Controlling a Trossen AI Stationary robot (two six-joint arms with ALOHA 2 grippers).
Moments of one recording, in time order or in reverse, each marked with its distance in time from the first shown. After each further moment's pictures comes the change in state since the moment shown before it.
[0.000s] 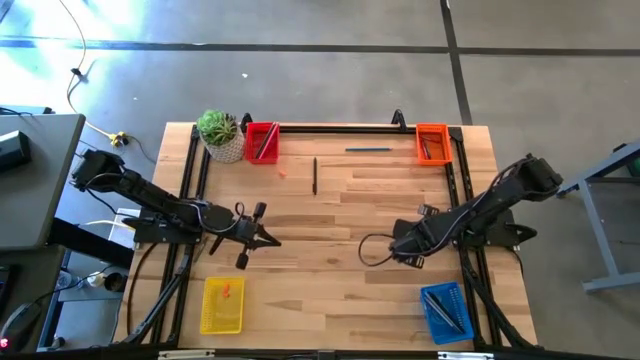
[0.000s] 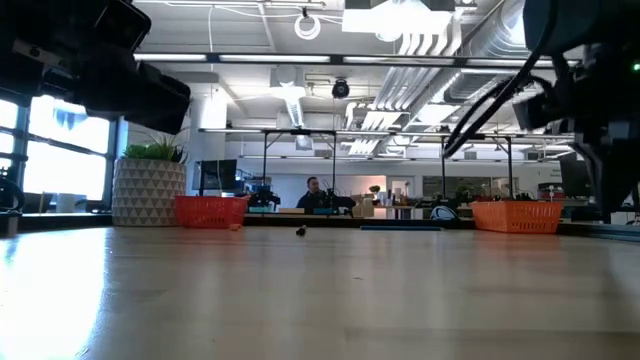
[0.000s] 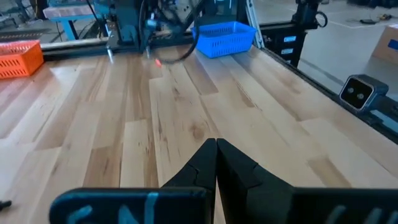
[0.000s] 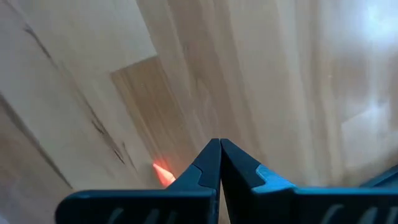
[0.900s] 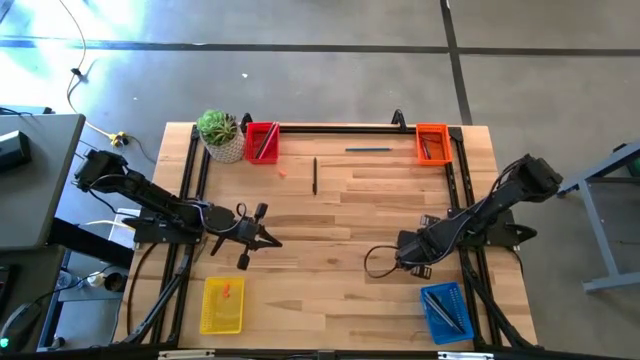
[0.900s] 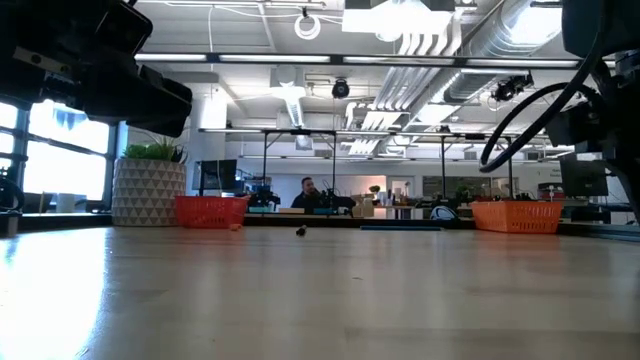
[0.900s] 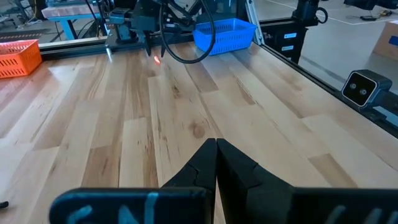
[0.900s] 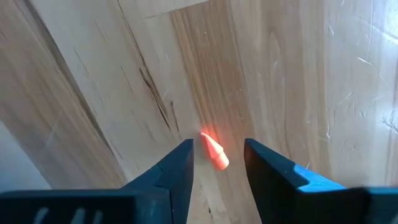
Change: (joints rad) left arm 0.000 0.043 0.000 0.037 0.000 0.010; right arm 0.091 0.000 -0.073 0.103 -0.127 0.000
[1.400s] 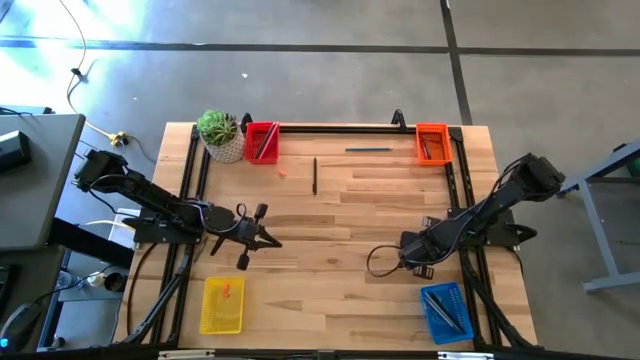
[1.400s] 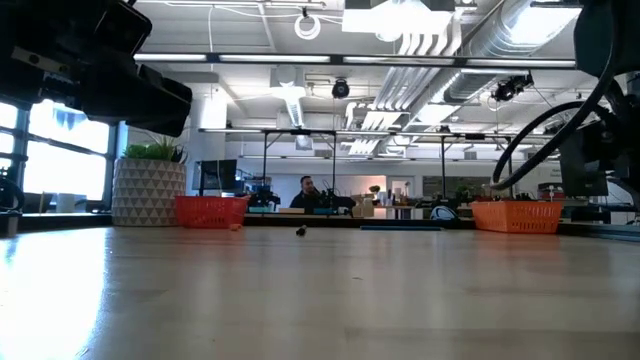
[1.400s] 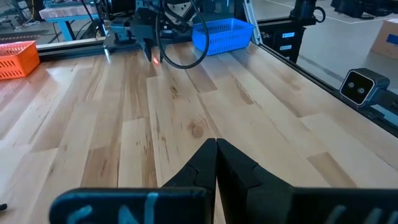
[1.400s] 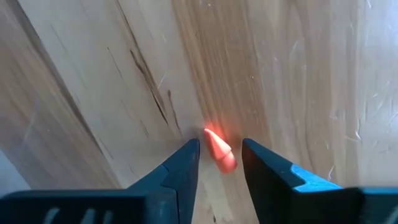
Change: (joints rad) left arm 0.000 0.000 0.000 0.000 0.007 0.008; right arm 0.000 -0.002 -0.109 0.118 -0.032 0.008
